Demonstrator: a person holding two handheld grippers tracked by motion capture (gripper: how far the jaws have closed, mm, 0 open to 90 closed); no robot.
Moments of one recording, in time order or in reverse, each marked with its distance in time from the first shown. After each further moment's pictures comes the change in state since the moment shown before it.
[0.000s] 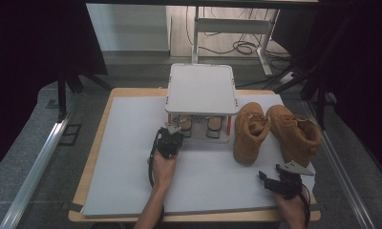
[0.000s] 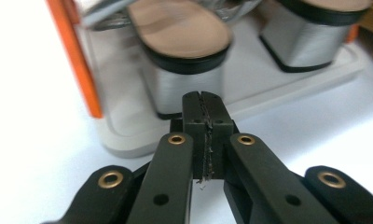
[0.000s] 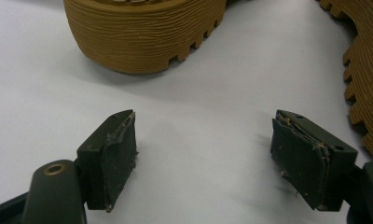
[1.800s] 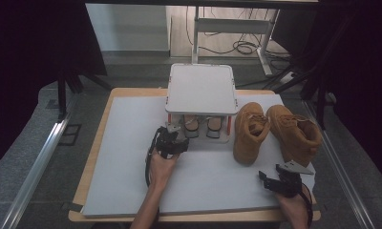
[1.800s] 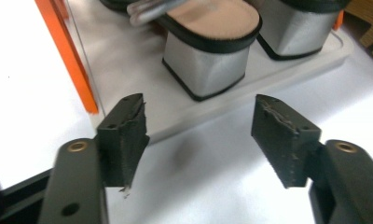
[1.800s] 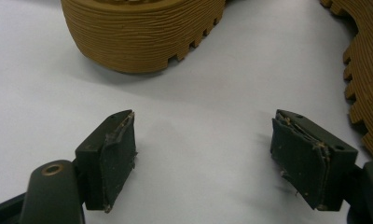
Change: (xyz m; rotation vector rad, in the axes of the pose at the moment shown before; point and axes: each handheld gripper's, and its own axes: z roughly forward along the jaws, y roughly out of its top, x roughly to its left) left arm 0.002 0.001 -0.007 0.044 -0.054 0.035; right arm 0.000 0.002 0.000 0.015 -0.003 0.004
